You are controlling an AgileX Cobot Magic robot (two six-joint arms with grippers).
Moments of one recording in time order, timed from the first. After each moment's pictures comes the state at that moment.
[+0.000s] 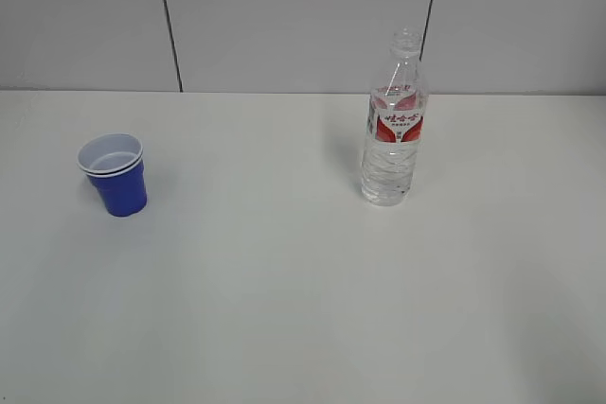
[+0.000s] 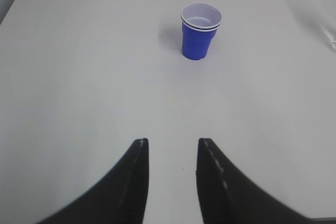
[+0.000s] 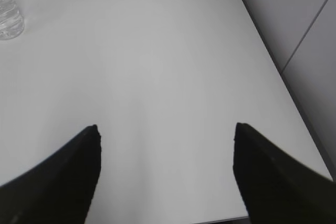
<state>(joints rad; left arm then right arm) -0.14 0.01 -0.53 0.01 1.10 -0.15 0.02 -0.02 -0.50 -0.28 1.14 0.08</state>
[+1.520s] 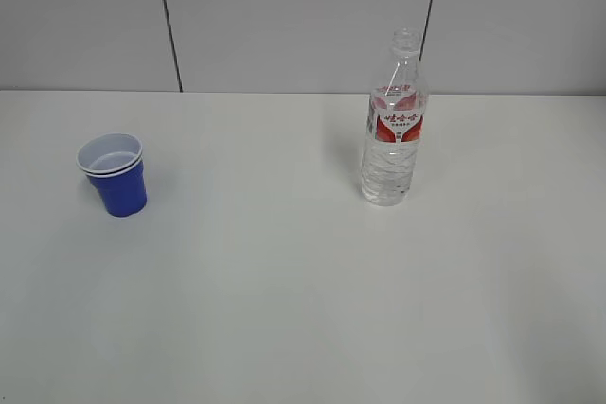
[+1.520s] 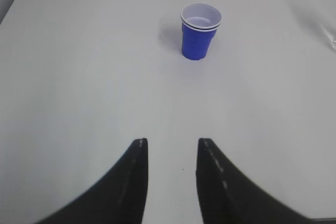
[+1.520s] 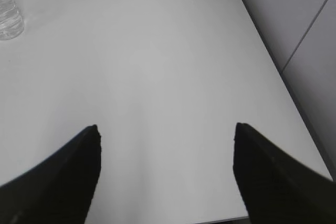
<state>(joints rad) -0.14 0.01 -0.53 0.01 1.10 -0.15 0.02 -0.02 -0.50 -0.28 1.14 0.08</state>
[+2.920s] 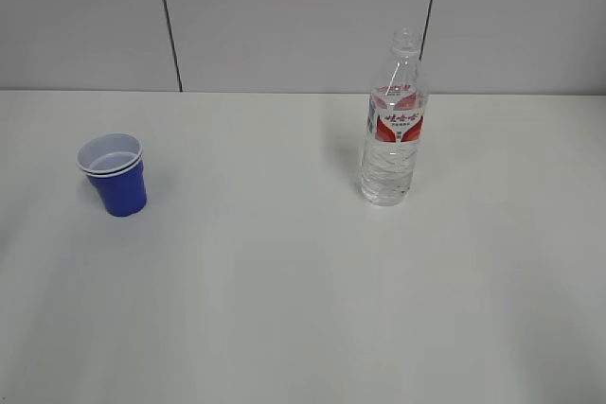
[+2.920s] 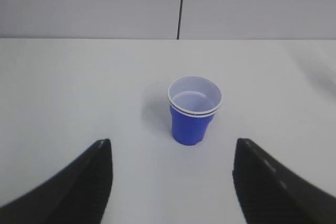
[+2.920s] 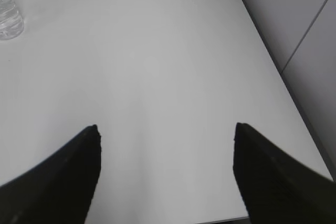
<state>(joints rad) -0.14 0.75 -0.33 0.00 0.04 -0.12 0.02 -0.02 -0.50 -0.28 1.14 0.08</state>
